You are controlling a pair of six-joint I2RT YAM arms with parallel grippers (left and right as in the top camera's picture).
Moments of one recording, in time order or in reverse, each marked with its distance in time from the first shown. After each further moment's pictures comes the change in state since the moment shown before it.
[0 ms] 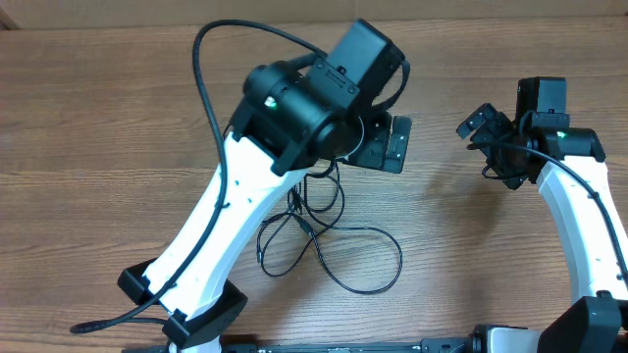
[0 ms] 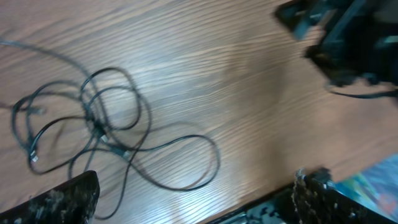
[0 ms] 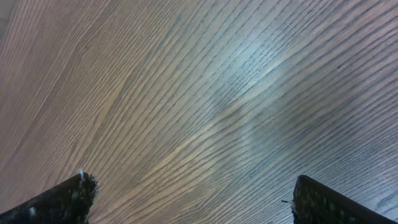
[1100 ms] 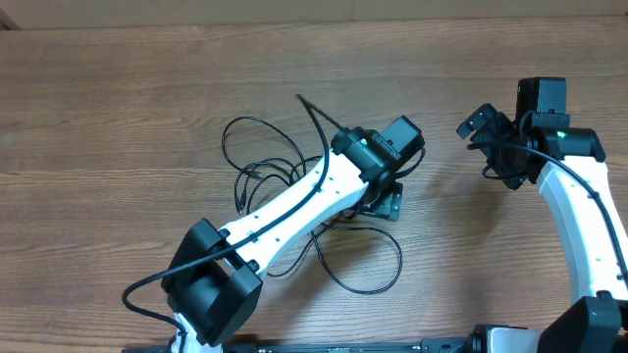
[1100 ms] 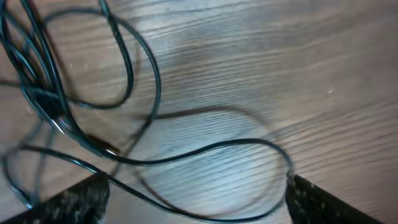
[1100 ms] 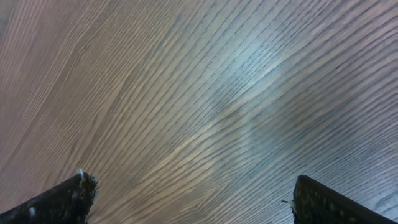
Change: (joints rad) left arm -0.086 0.011 -0.840 0.512 -0.057 -0.142; right arm 0.000 0.000 0.000 -0.001 0.003 0.000
